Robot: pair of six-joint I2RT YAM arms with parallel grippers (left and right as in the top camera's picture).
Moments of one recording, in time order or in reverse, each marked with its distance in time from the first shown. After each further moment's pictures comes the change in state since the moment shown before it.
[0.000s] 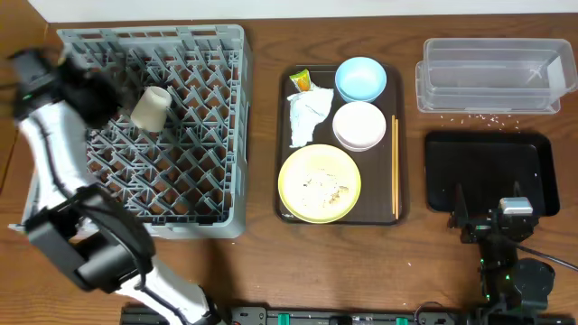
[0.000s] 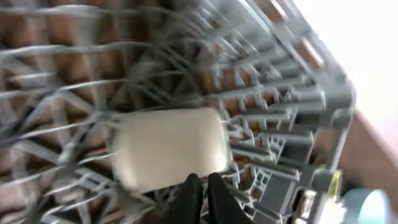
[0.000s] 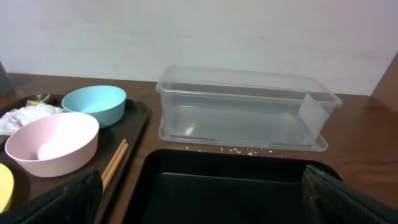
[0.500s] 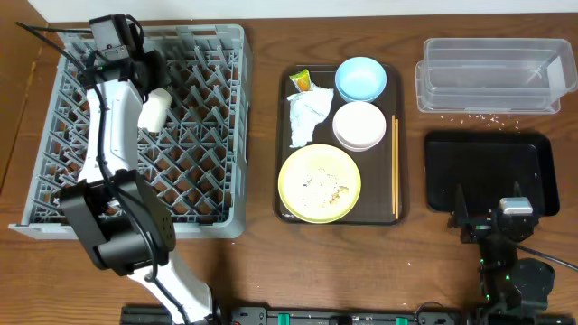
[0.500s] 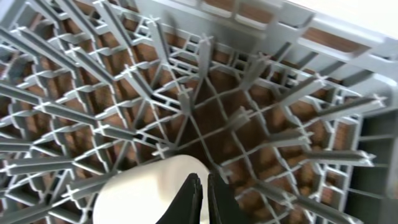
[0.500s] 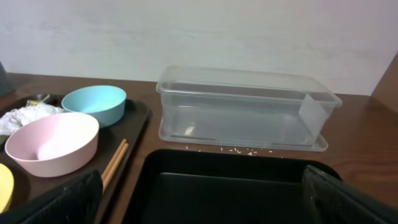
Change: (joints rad) left arm -0.240 0.036 0.000 0.153 -0.442 0.133; right arm 0.000 0.000 0.000 0.000 0.000 0.000
